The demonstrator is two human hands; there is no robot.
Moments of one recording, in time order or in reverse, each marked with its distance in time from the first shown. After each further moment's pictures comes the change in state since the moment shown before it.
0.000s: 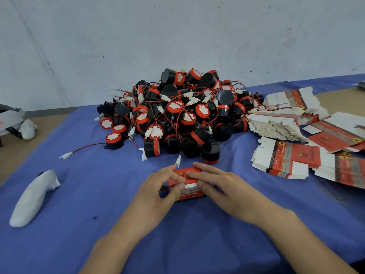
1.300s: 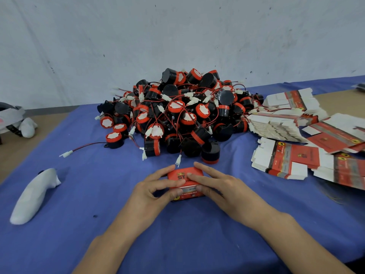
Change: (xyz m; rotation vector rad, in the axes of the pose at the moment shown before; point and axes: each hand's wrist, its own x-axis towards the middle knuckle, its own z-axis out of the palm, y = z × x) left_hand -0.003 -0.007 0.000 -0.256 0.041 -0.023; right_hand -0.001 0.003 0.007 -0.179 -0.016 -0.011
